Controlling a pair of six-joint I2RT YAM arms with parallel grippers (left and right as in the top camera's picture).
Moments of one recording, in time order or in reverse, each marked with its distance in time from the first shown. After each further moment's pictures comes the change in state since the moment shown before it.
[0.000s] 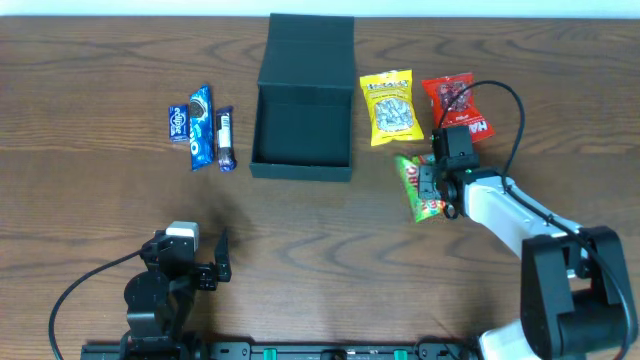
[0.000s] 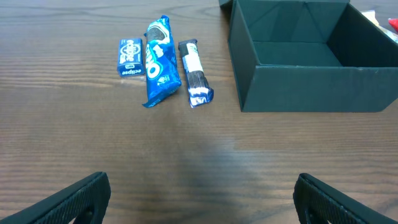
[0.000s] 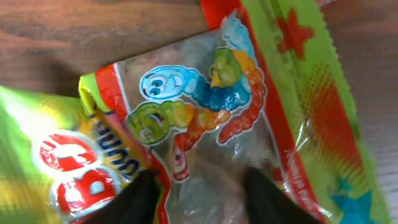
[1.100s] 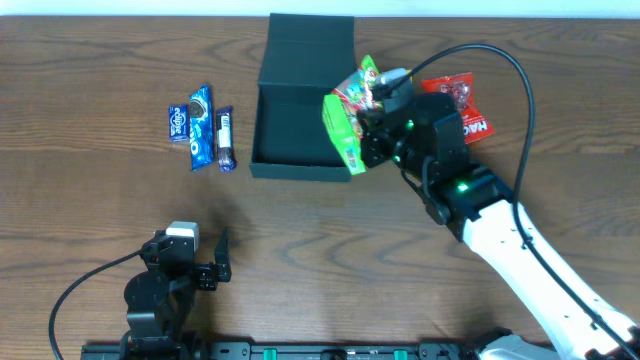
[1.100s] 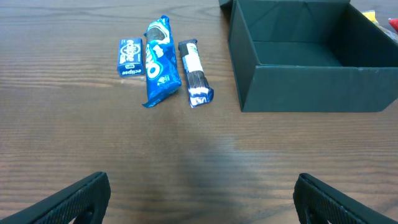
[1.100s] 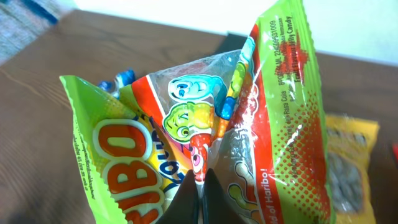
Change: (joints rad) left arm 0.000 0.000 0.000 0.000 0.000 0.000; right arm 0.289 -0.315 0.200 0.186 -0.304 -0.058
